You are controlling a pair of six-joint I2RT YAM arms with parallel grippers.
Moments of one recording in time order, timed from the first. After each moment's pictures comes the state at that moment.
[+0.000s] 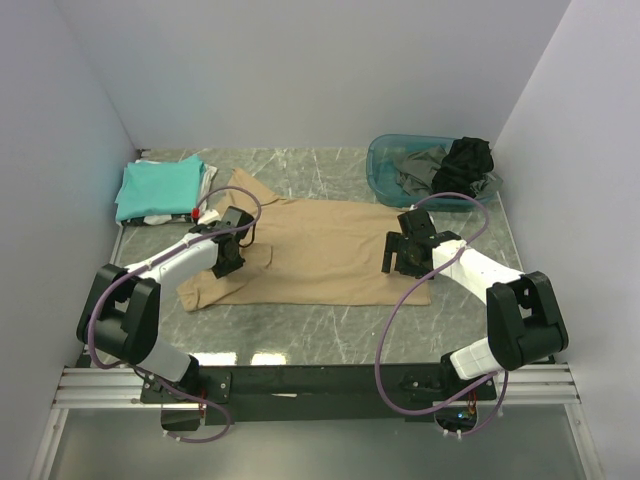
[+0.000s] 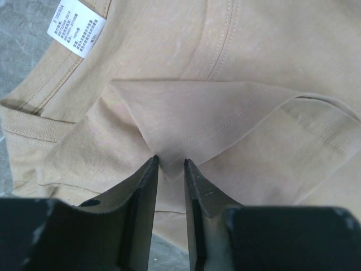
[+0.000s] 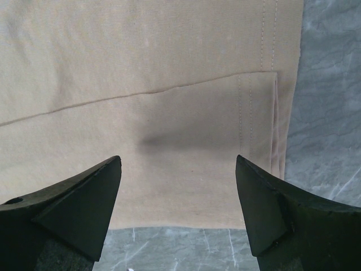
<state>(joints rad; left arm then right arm) -0.39 1.50 0.90 -0.64 -0.47 -0.91 0.31 1.45 0.81 -0.49 0.12 0.46</state>
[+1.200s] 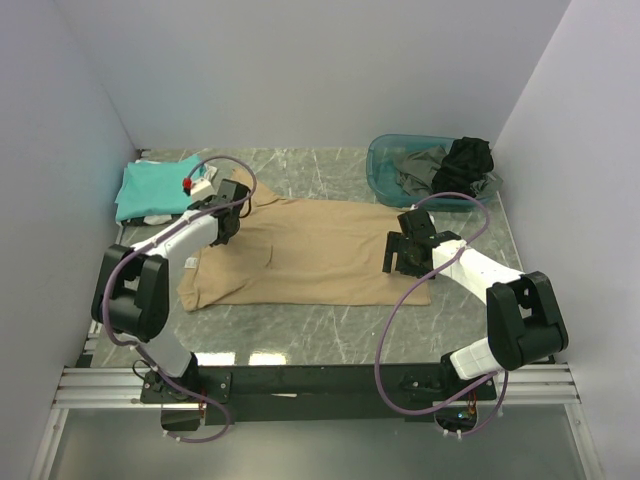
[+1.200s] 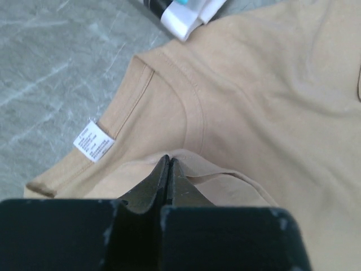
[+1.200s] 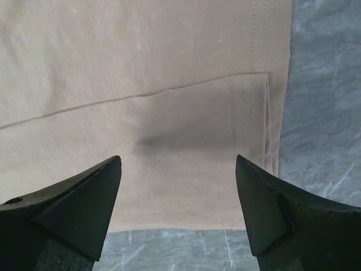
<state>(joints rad) -0.31 1.64 1.11 -0.56 -0.66 -0.85 0.31 1.45 0.81 -0.49 0.14 0.46</state>
